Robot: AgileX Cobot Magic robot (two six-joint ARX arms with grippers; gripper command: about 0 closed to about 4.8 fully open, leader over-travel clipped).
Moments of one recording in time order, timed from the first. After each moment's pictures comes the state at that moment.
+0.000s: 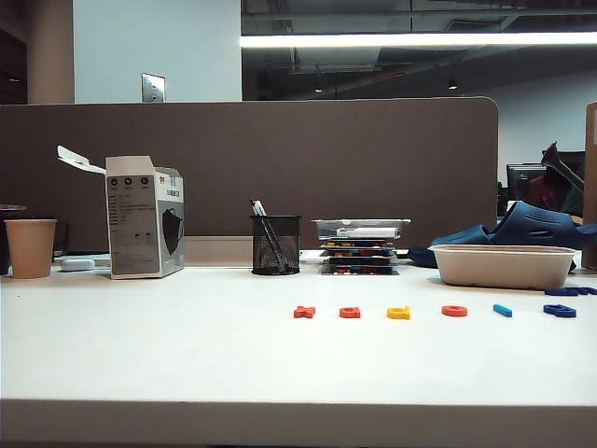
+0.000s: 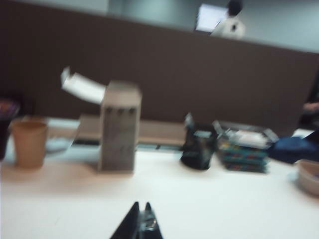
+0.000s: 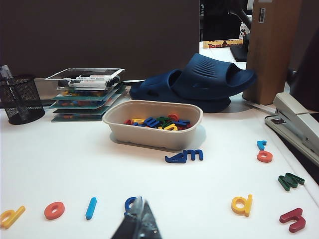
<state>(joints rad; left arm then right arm) -0.03 0.00 0.09 0.11 0.16 -0.13 -0.07 0.01 0.01 0.01 -0.08 0.08</state>
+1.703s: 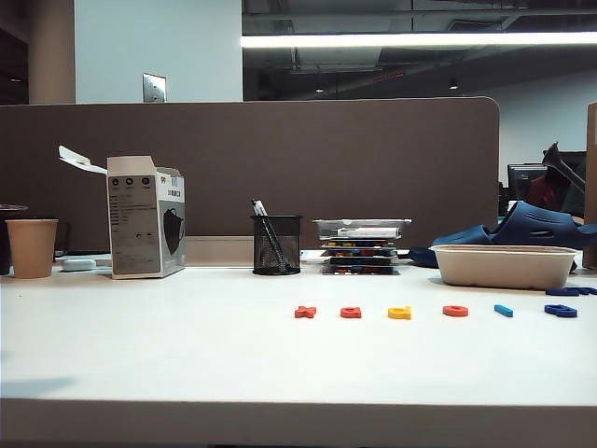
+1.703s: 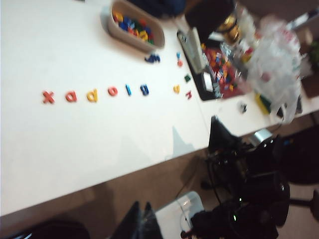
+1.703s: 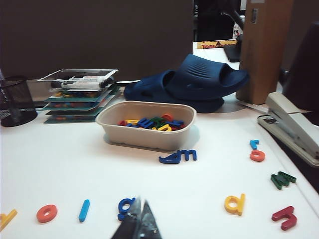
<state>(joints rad) -0.70 0.94 1.48 -1.03 0.22 -0.68 -0.07 0.01 0.01 0.01 -0.05 0.08</state>
